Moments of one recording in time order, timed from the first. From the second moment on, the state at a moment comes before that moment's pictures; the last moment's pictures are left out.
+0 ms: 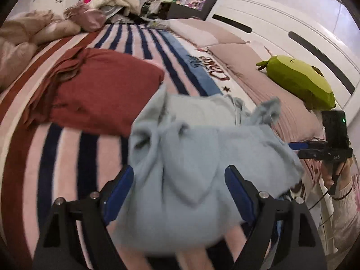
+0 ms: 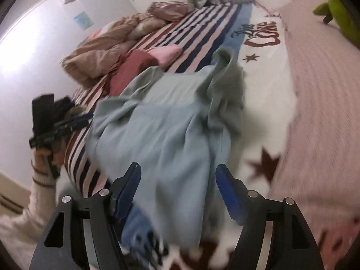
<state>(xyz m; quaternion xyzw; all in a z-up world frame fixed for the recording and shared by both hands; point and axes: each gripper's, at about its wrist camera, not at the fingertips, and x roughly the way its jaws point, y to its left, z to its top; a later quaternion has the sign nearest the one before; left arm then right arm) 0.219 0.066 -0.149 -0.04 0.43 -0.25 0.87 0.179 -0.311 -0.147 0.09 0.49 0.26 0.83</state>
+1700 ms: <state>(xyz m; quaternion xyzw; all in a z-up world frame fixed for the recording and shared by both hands) 0.249 0.055 -0.183 -0.04 0.47 -0.19 0.86 0.243 -0.299 -0.185 -0.01 0.50 0.10 0.86</state>
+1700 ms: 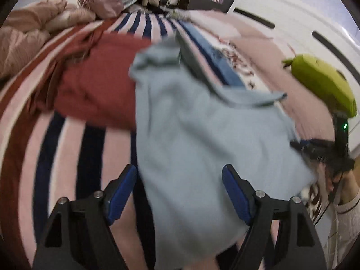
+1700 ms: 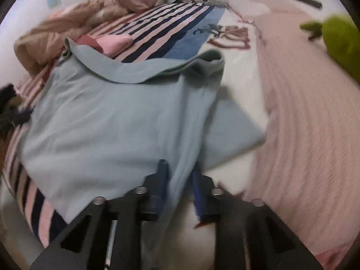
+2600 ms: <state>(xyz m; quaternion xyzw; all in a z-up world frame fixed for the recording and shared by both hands) 0.129 0.094 -0.181 -0.16 0.44 -0.26 0.84 0.118 -0.268 -0.168 0.07 0.49 0.27 0.83</state>
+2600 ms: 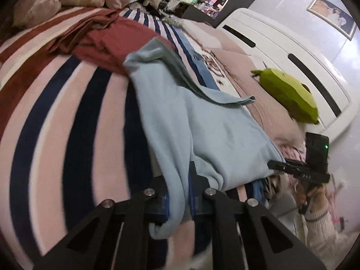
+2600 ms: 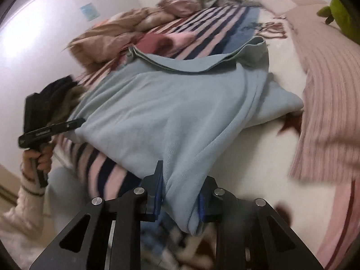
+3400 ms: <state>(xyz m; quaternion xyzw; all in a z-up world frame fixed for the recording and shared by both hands) 0.265 0.065 -0.170 -0.08 0.46 -0.25 0.85 0.243 -0.269 -0.171 0.04 0.52 0.20 0.83</state>
